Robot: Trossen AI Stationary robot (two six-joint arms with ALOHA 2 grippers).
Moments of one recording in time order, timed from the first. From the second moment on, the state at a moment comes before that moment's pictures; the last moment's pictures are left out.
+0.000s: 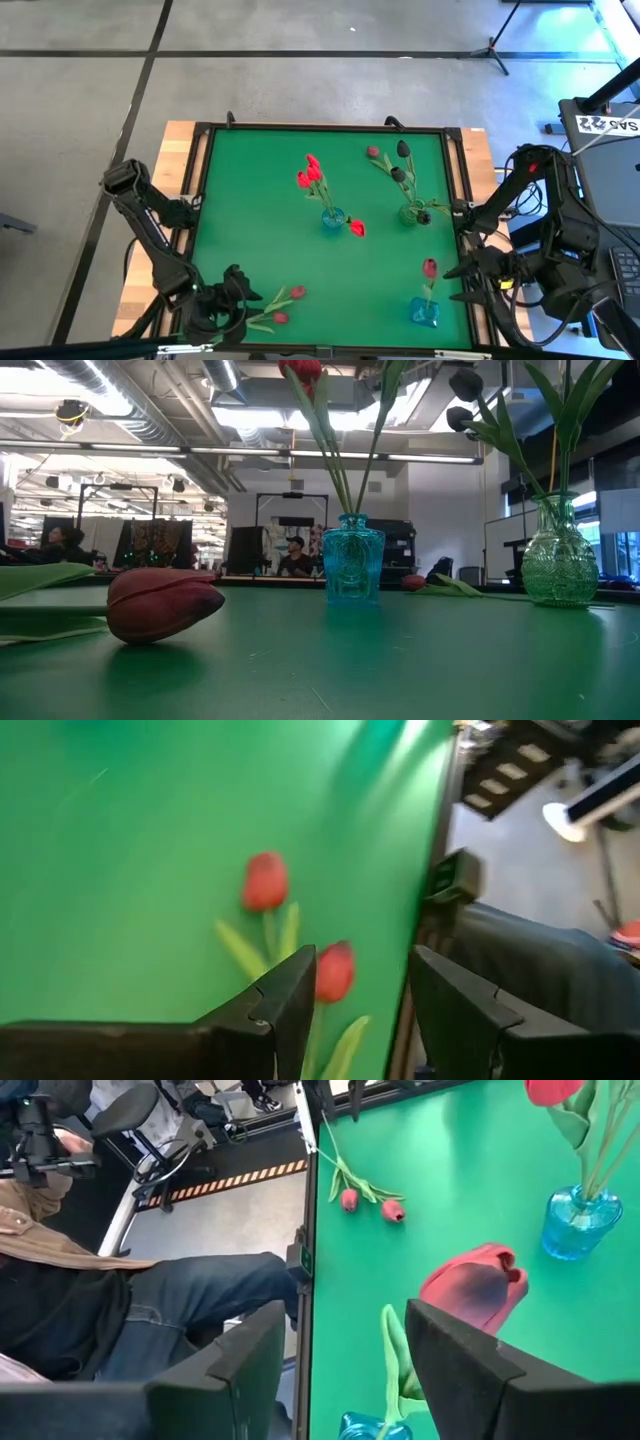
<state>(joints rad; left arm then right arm) -0.97 1.54 1.08 -0.50 -0.66 -1.26 1.25 1.23 1.50 -1.10 0.76 1.09</state>
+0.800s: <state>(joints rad) -0.87 1.90 1.08 -0.39 -0.61 -1.23 1.25 1.23 1.50 -1.11 0.78 1.09</state>
